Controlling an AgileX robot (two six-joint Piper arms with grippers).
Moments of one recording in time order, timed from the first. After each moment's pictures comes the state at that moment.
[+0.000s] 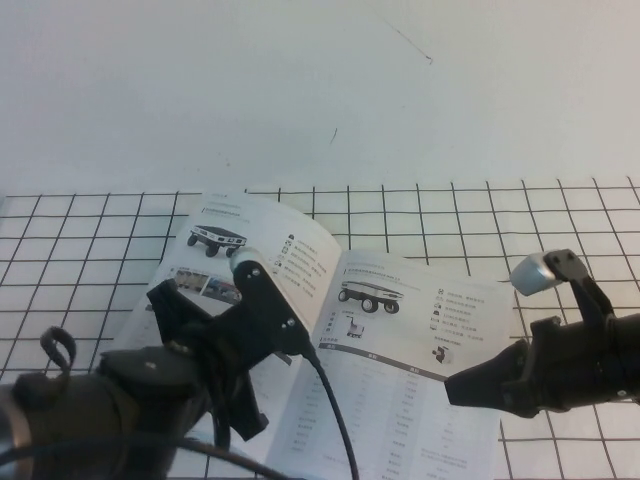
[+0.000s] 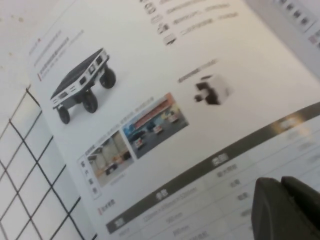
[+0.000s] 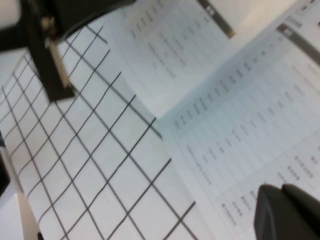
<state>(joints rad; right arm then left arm) 0.23 1.63 -0.68 1.43 0.88 -1.46 -0.76 1.50 -0.68 -1.75 -0.45 2.12</state>
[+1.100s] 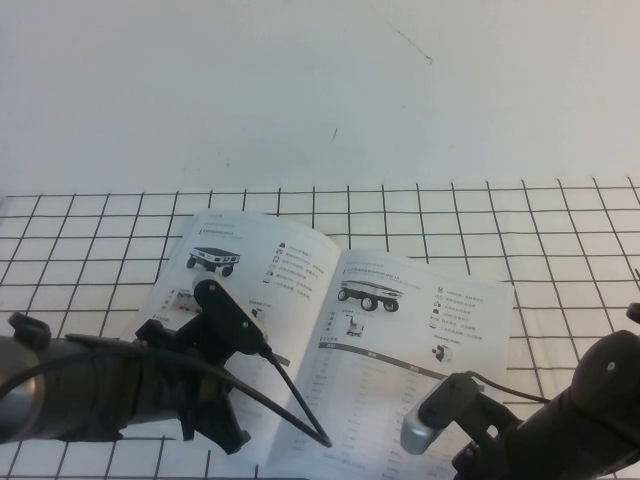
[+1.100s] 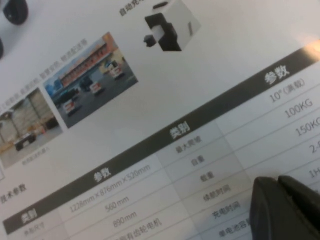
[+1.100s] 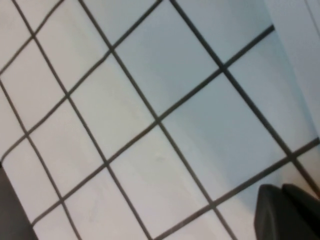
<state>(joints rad) 0.60 1.76 -0.68 1.07 0.65 -1.16 -0.44 1.69 -0.66 -1.73 0.02 2.13</state>
